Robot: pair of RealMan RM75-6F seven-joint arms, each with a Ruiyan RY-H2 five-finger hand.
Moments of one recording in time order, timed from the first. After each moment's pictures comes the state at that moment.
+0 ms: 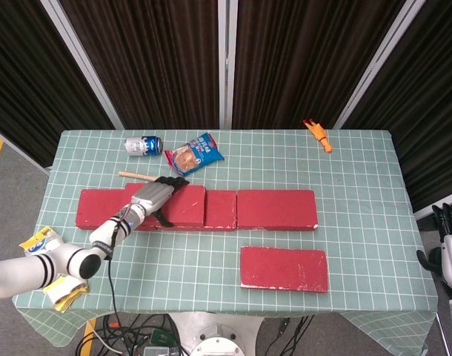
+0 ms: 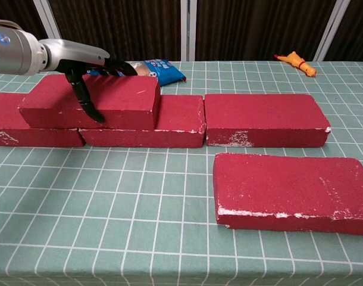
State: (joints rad) left arm -1.04 -1.33 -0.09 -1.48 0.86 0.57 0.09; right arm 0.09 -1.02 0.13 -1.69 -1.26 1.39 -0.12
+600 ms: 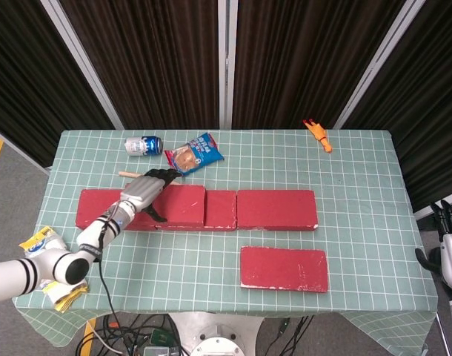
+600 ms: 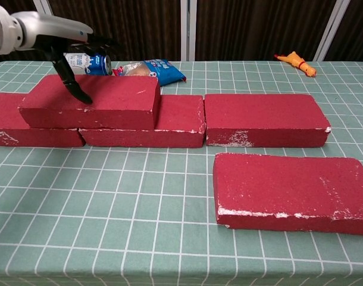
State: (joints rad) left arm -1.00 -1.21 -0.09 -1.63 0.84 0.69 0.11; right arm 0.09 -0.99 0.13 -1.73 -1.31 1.42 -0.13
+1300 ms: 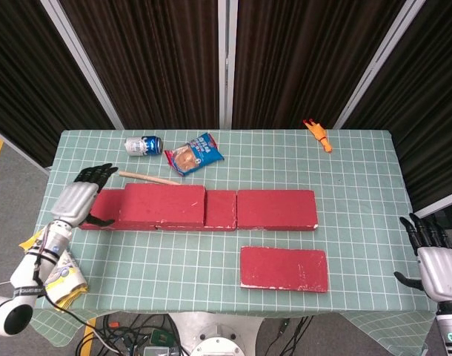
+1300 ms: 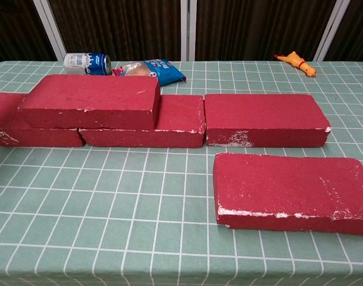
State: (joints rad) left arm -0.64 -1.03 -0.02 -1.80 1.09 1.10 0.06; right arm 0.09 -0.94 0.03 -1.81 -1.47 1.37 -0.12
